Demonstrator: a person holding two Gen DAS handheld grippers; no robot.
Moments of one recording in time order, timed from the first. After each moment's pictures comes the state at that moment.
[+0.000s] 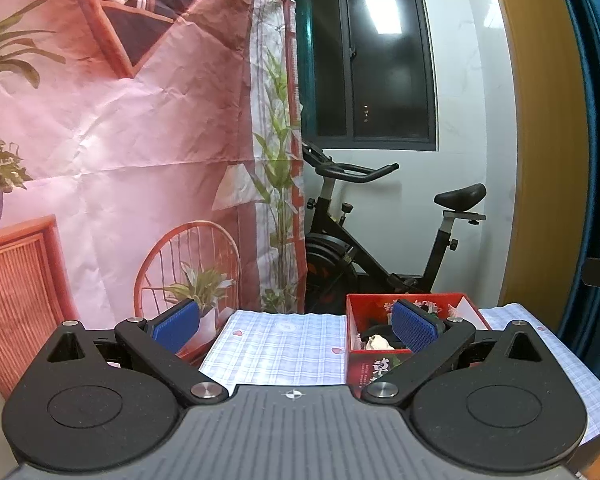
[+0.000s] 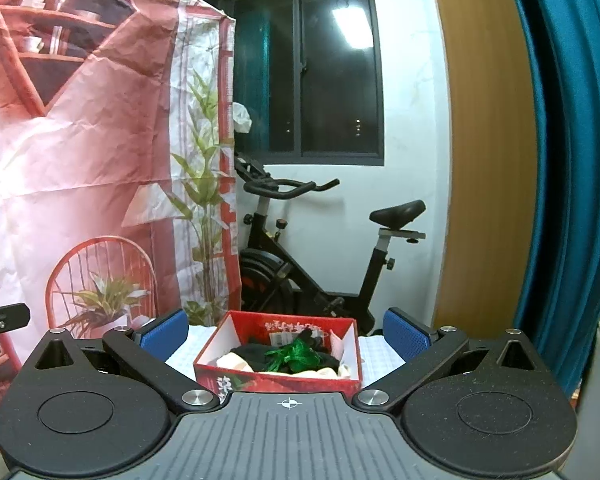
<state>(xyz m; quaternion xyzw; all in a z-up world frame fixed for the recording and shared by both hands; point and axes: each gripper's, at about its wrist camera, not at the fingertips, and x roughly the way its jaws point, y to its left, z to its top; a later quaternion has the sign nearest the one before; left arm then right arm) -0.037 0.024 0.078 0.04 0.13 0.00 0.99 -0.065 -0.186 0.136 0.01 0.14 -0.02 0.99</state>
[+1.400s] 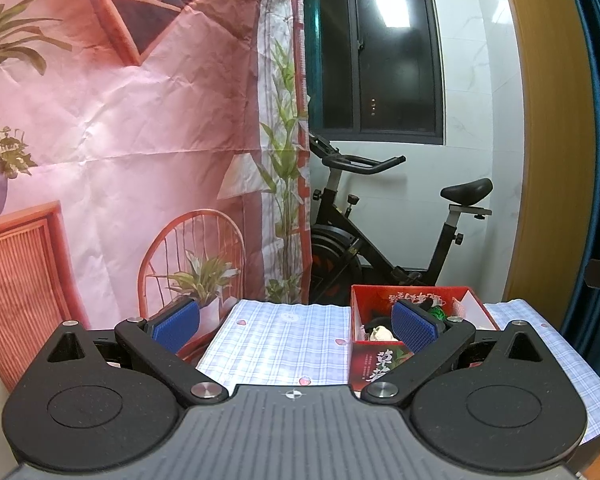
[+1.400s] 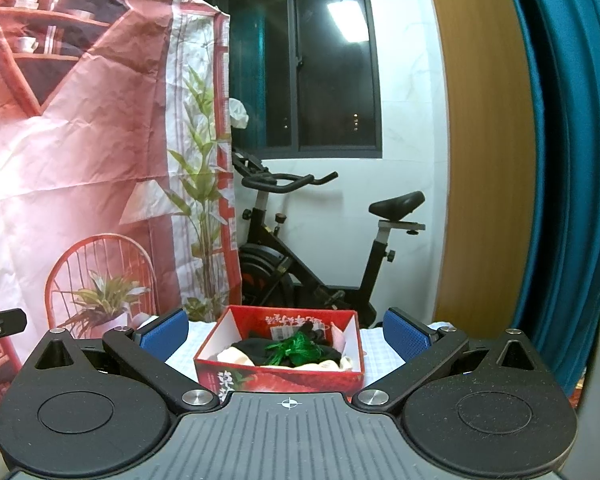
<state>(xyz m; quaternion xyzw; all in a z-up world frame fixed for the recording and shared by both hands) -0.032 0.029 0.076 0.03 0.15 0.01 0.99 -0.060 -0.186 0.125 0.02 0.15 -0.02 0.99</state>
